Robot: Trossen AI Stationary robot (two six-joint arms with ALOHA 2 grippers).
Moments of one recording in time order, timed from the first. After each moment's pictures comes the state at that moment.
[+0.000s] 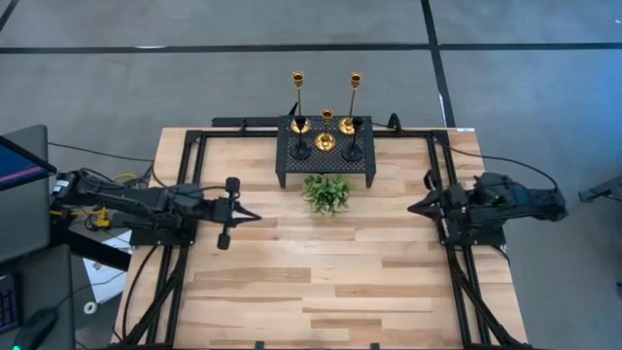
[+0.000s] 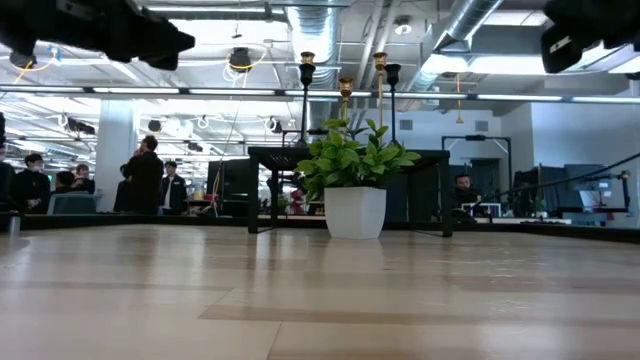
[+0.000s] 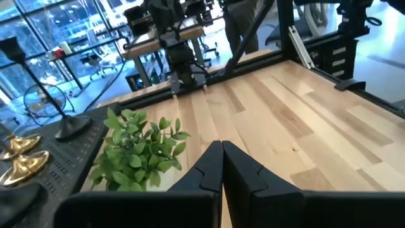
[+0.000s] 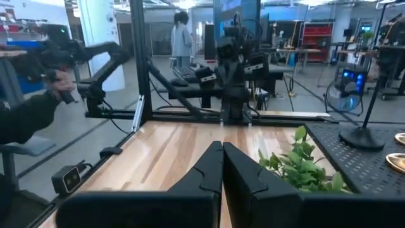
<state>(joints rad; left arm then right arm) -0.17 0.44 0.31 0.15 -0.05 0.33 0.11 0.05 0.33 -0.28 -0.03 0.00</state>
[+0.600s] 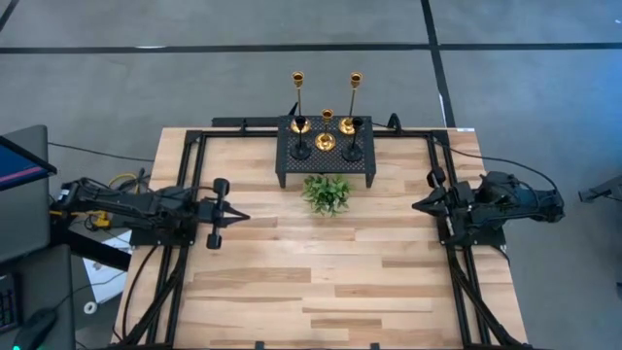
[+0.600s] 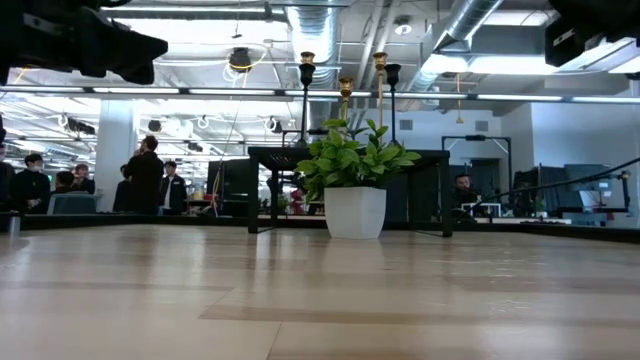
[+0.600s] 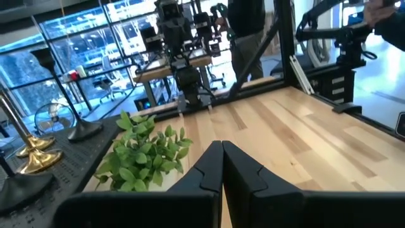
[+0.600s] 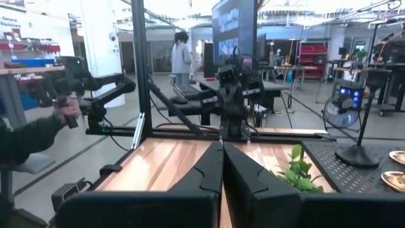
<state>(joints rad) -0.17 0.18 0.13 0.19 -0.05 0.29 0.11 0.00 0.33 -0.25 -0.03 0.00</state>
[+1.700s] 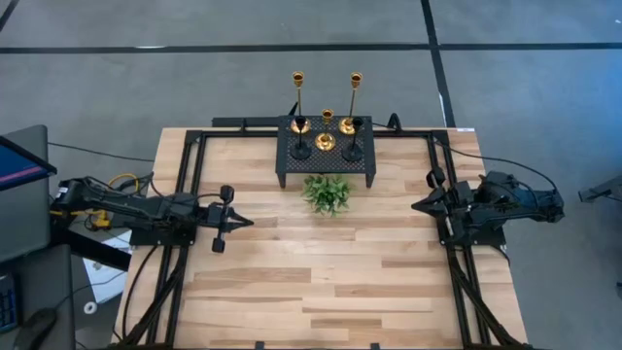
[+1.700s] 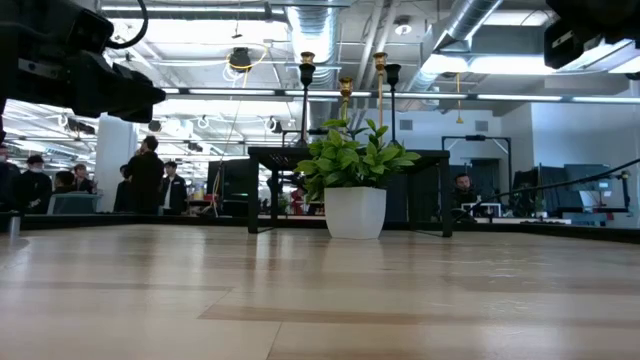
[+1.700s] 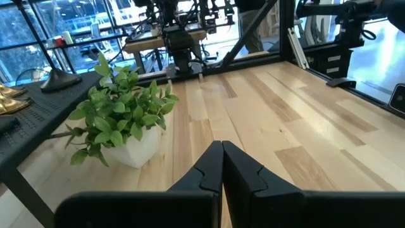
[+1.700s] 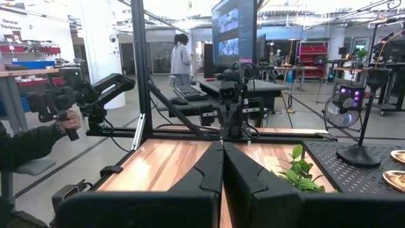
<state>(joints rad) -0.16 0.26 0.01 0.30 -0.05 0.20 0.11 0.00 0.32 -0.23 -0.03 0.01</state>
